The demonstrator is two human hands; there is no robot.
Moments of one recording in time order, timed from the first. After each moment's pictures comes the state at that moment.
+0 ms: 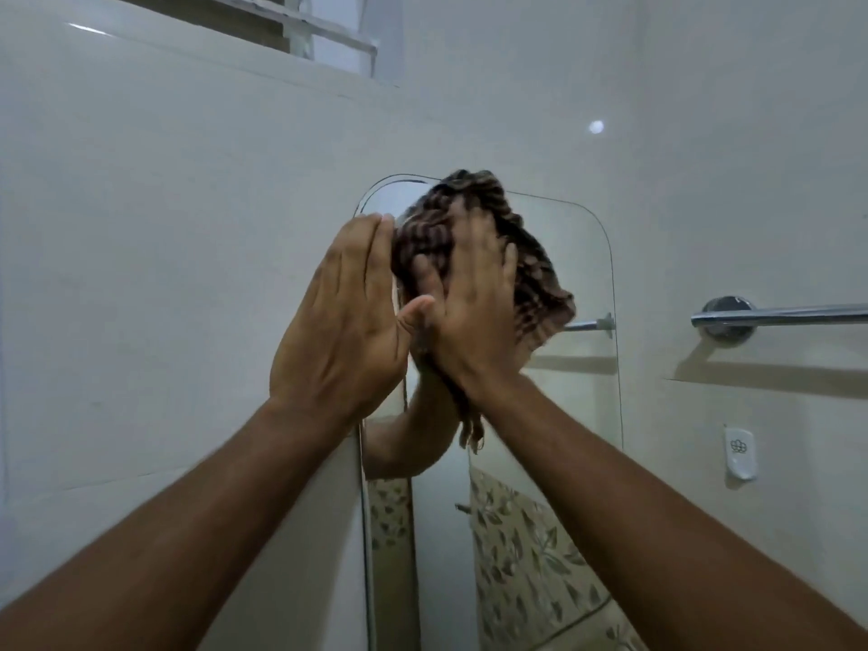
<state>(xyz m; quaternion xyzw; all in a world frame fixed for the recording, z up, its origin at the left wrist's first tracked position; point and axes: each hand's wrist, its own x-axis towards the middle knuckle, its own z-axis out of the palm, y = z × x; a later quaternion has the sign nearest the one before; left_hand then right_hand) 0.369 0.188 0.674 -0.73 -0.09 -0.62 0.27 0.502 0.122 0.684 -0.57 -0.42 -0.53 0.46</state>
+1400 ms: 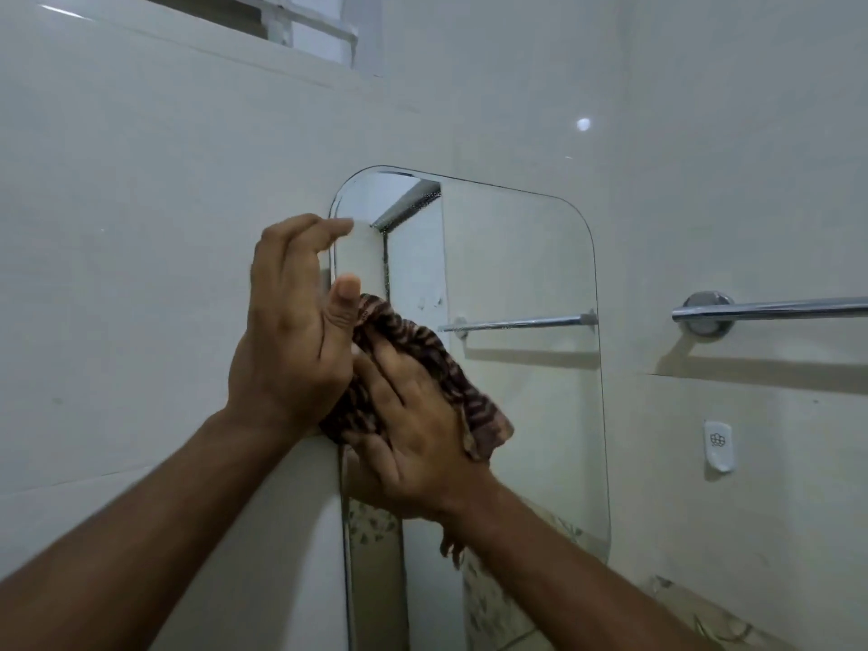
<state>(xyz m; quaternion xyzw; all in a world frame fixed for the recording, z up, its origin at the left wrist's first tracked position) 0.352 0.190 0.660 -0.71 0.07 -0.70 0.02 0.480 0.117 0.578 -0.47 -0.65 -0.47 0.38</state>
